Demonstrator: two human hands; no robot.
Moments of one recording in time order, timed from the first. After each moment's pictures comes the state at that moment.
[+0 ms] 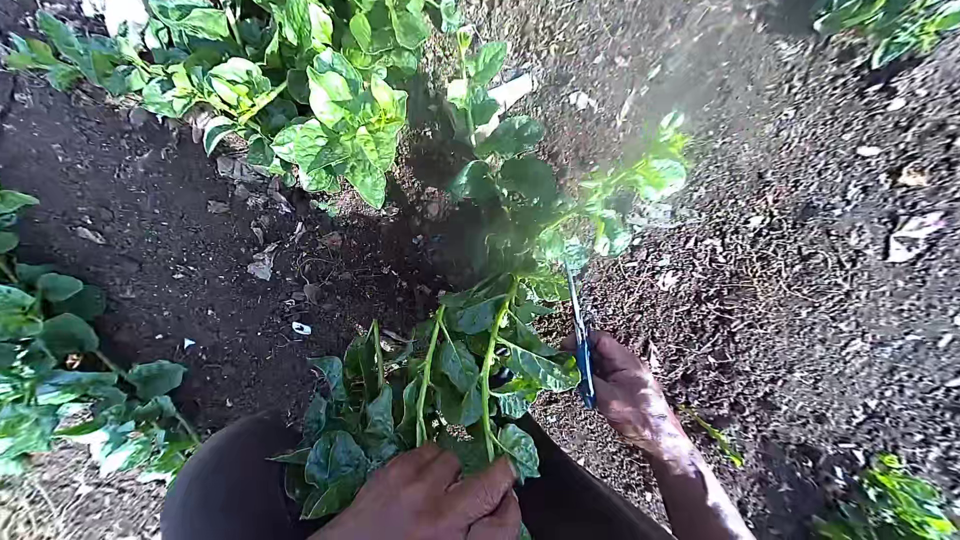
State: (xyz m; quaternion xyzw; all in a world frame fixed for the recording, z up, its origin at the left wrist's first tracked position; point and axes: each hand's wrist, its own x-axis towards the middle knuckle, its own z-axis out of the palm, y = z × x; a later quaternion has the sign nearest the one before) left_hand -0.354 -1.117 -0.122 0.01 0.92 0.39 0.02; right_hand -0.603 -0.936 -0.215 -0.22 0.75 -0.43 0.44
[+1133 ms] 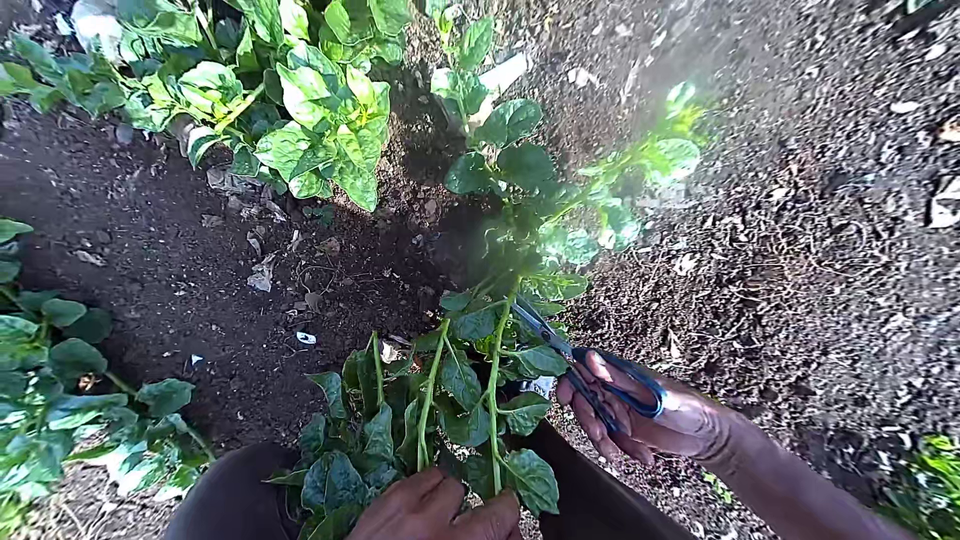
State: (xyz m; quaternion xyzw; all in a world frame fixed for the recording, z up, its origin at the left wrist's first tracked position) left_hand -0.347 -1.126 -0.114 0.02 0.90 0.43 0.11; right_hand -0.638 -0.938 -0.215 0.05 0.34 -0.36 0.87
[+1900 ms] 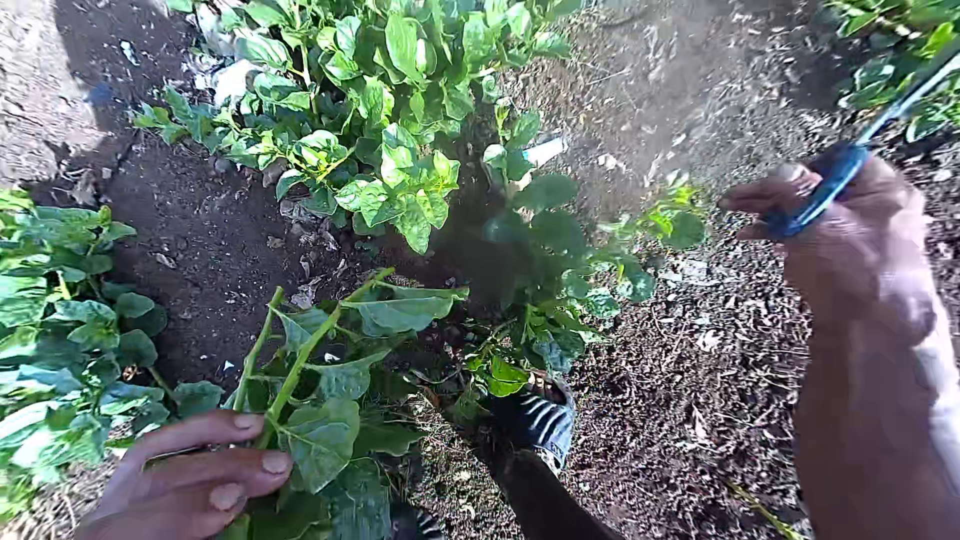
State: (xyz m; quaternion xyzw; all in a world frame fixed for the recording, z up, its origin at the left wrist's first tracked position) left_hand -0.305 -1.247 -0.045 -0.27 0.78 0.51 -0.24; right_hand -0.814 -1.062 -0.197 -0.24 0.82 -0.45 0.25
